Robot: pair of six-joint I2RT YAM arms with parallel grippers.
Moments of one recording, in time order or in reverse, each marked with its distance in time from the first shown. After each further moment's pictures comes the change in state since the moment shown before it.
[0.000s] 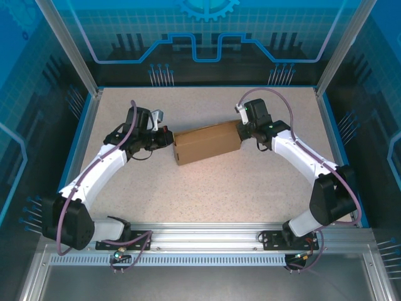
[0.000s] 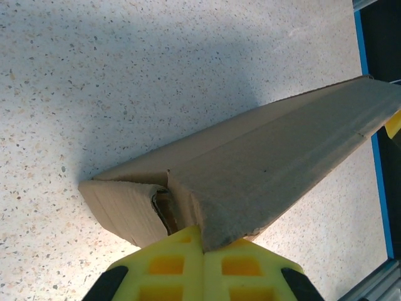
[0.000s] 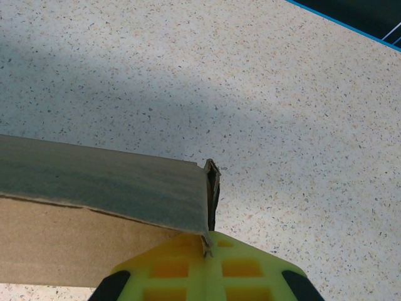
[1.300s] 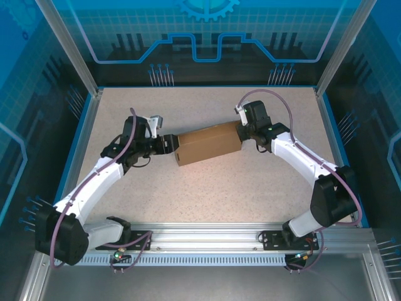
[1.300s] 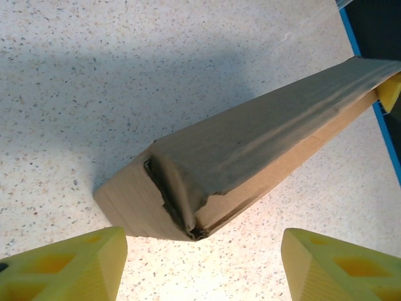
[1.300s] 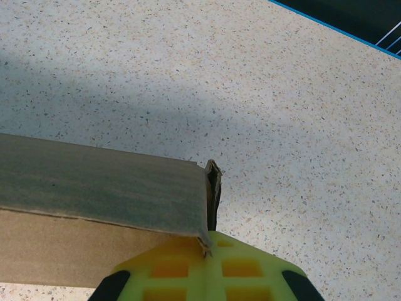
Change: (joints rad) left arm -0.018 -0.126 -0.140 0.114 -0.035 0.105; right arm 0.007 -0.011 -0.034 0.043 0.022 0.000
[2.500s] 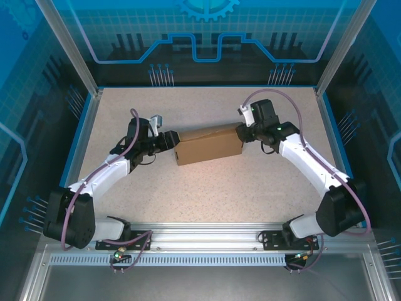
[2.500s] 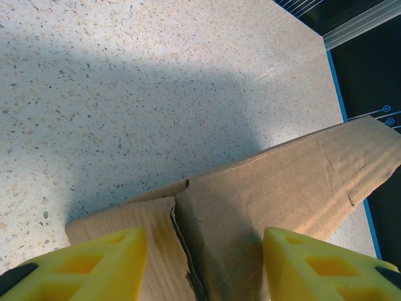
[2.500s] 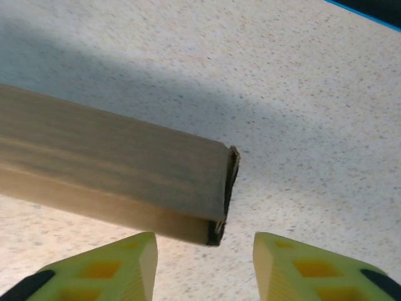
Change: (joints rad) left arm 0.042 0.137 -0.115 0.317 0.055 -0.160; right arm -0.032 -0.103 0.042 -0.163 -0.159 0.005
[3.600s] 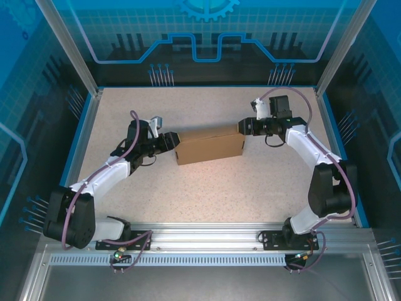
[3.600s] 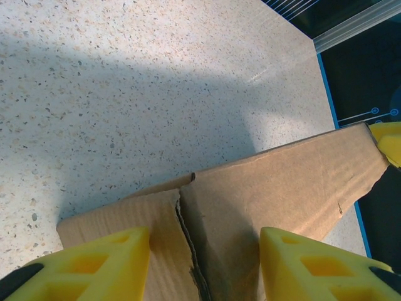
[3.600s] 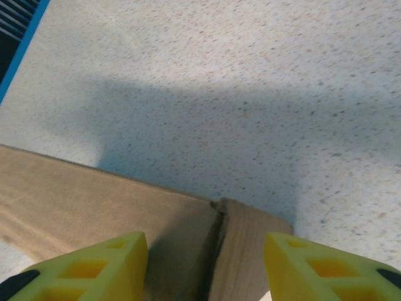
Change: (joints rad) left arm -0.001 -0.001 -0.039 0.068 0.025 -0.025; right arm -0.235 0.173 -0.024 0.152 -0.554 0.190
